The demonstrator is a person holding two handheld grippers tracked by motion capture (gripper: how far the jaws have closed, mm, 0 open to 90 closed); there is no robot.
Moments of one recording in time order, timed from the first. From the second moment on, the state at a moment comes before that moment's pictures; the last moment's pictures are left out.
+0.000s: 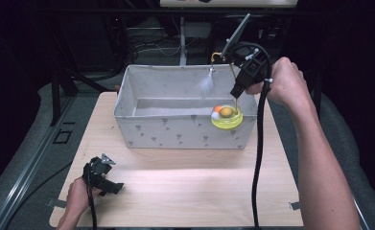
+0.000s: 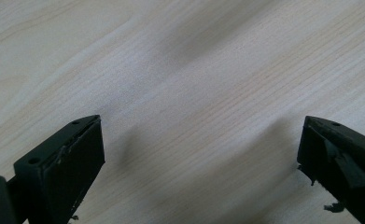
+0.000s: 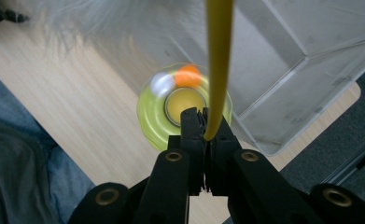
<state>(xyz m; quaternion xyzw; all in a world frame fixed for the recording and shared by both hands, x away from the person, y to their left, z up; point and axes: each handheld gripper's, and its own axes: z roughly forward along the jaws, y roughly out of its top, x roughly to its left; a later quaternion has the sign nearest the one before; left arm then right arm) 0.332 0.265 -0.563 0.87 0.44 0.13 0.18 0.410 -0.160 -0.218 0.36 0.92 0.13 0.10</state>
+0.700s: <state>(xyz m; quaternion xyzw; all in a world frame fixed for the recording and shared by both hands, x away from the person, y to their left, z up) 0.332 0.264 -0.563 0.87 0.43 0.13 0.18 0.444 -0.180 -0.205 0.41 0.89 0.14 0.13</state>
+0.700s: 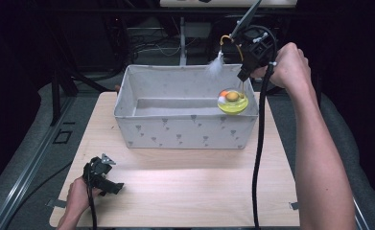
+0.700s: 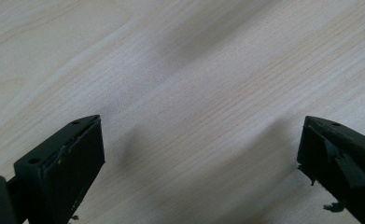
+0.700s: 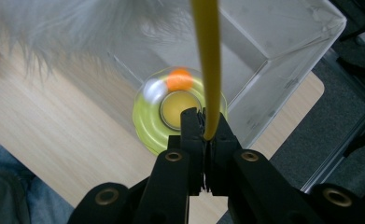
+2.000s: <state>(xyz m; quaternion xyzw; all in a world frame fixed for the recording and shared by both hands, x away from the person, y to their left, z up) 0.331 0.264 -0.562 0.87 0.43 0.13 0.18 0.506 -0.197 -0.285 0.47 0.86 0.13 0.11</state>
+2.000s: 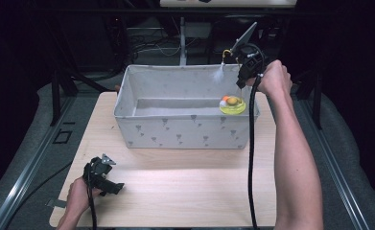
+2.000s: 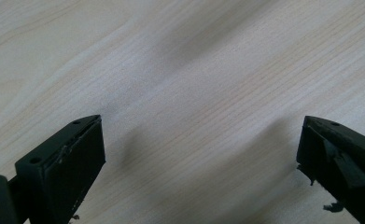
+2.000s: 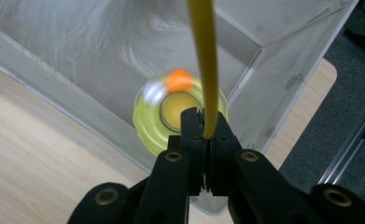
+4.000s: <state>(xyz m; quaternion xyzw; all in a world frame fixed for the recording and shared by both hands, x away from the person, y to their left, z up) 0.331 0.261 -0.563 0.88 0.42 0.13 0.19 0.507 -0.229 -0.387 0.52 0.85 0.09 0.02</state>
